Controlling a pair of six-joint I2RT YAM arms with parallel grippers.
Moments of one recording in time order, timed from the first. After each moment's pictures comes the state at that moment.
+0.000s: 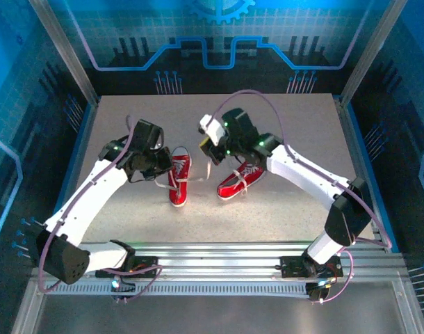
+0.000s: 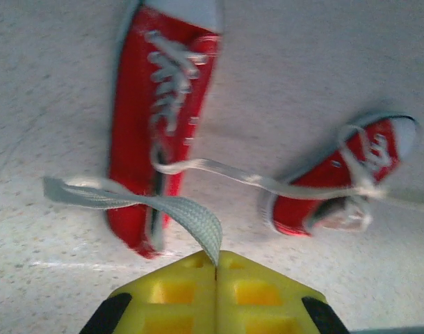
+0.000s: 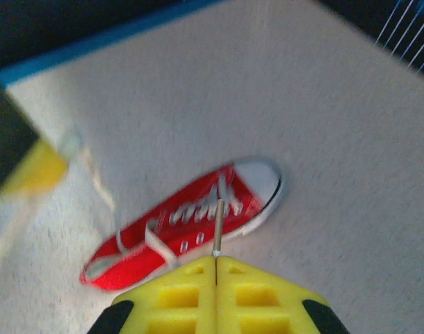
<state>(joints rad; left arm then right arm) -0.40 1.27 1.26 -1.02 0.10 -0.80 0.70 1.61 1.46 -0.43 -0.26 -0.14</state>
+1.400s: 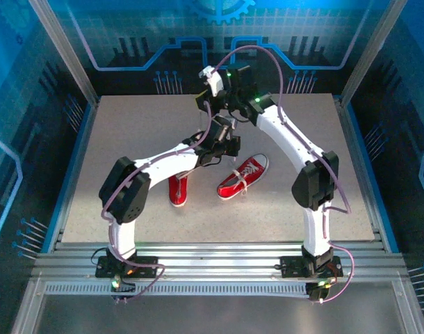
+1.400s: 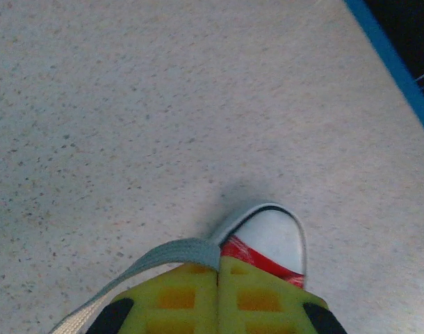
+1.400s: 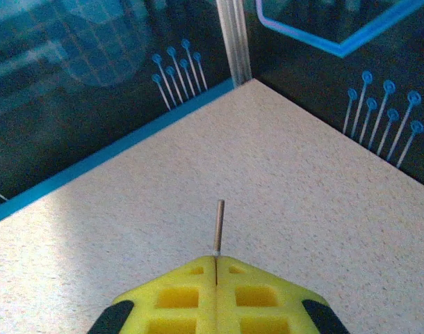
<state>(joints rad) -0.65 1.95 1.44 -0.16 0.03 -0.49 0.52 2.04 2.07 -0.50 -0.51 -0.03</state>
